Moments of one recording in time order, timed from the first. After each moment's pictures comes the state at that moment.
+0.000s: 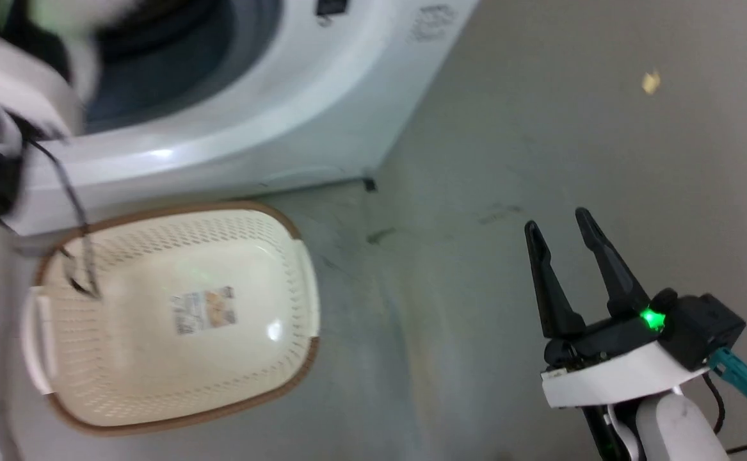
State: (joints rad) left arm -0.88 0.44 -0.06 0.36 -0.17 -0.13 0.02; right arm -0.19 -0.05 0.18 -0.01 0.27 0.13 -0.26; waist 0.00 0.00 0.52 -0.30
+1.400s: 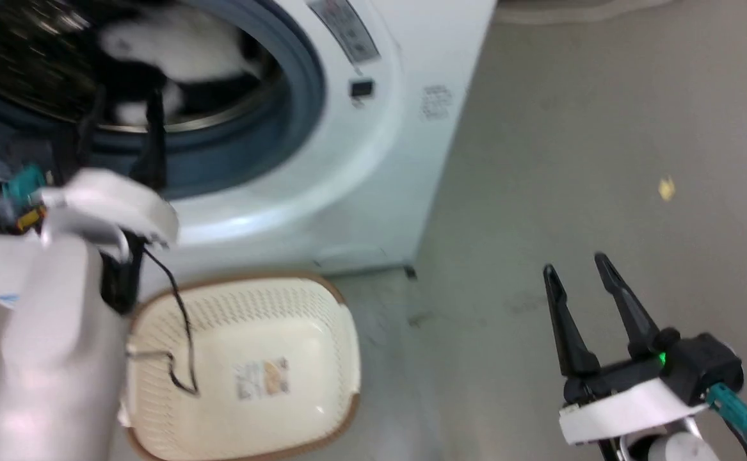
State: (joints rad) left arm -0.76 0.30 -0.10 0.68 -0.30 -0.12 -0.26; right arm -0.09 -0.06 0.12 0.02 0.17 0.13 -0.26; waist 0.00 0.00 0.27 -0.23
